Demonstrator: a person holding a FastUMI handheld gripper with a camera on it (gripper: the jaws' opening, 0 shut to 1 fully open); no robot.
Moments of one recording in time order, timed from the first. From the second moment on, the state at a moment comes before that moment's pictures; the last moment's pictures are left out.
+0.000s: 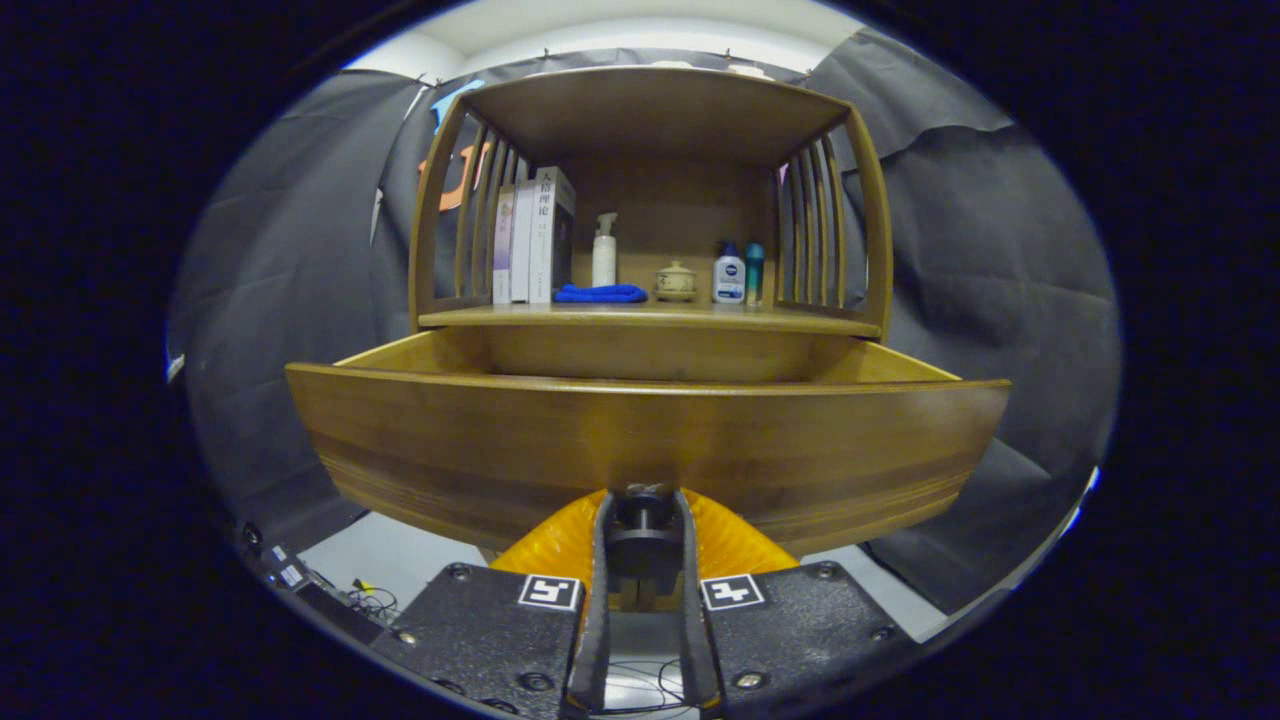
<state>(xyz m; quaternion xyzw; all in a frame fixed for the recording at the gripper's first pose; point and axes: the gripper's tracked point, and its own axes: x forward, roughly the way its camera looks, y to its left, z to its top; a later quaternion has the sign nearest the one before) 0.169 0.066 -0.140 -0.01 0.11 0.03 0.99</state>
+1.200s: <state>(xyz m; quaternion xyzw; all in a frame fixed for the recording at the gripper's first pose) 0.085 0.008 -0.018 0.06 0.08 0.02 0.99</state>
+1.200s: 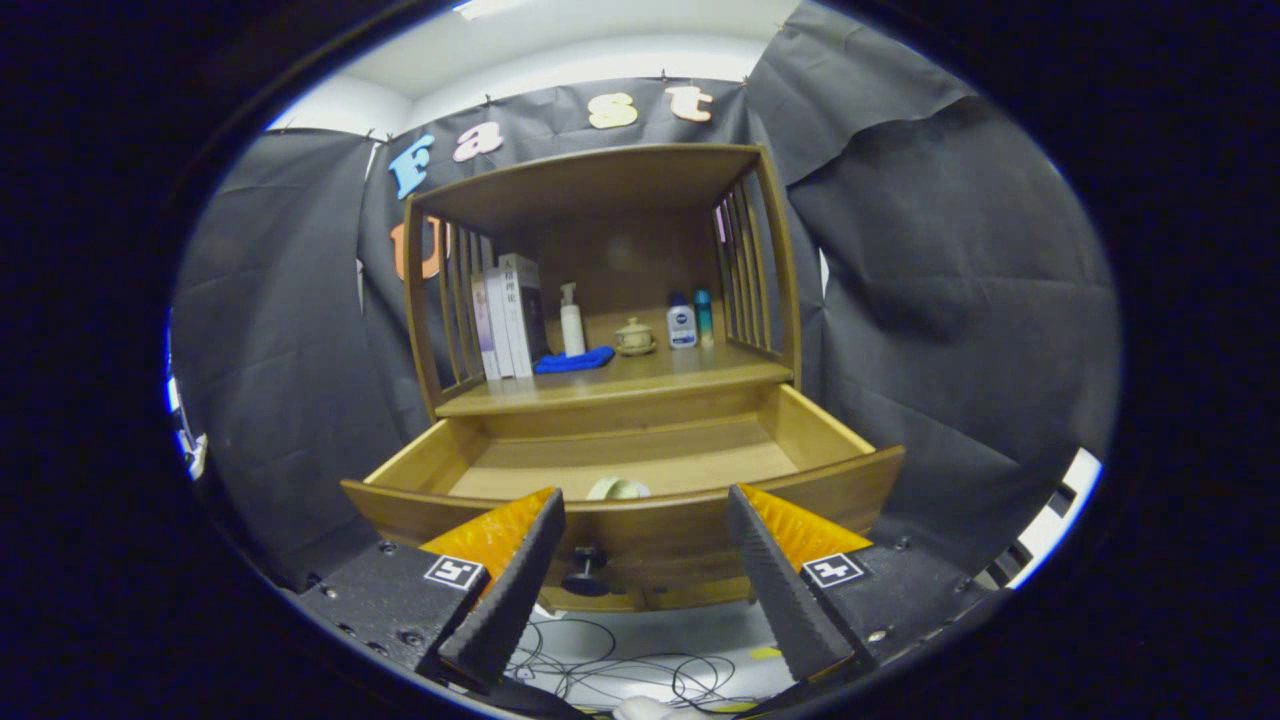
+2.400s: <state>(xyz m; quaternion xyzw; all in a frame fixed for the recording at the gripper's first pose) 0.281 0.079 0.008 0.04 0.33 0.02 0.94</state>
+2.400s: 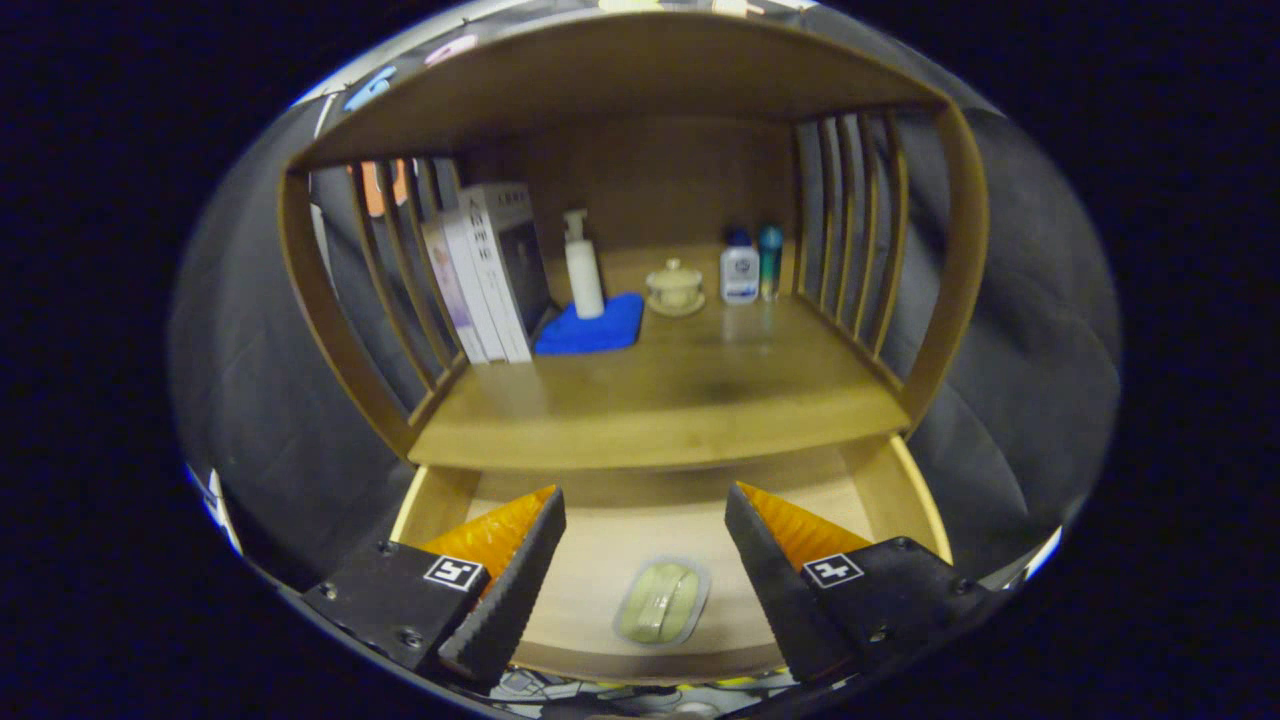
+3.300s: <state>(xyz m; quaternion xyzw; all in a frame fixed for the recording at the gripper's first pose) 0.255 0.072 -0.135 0.07 0.58 -0.06 0.81</state>
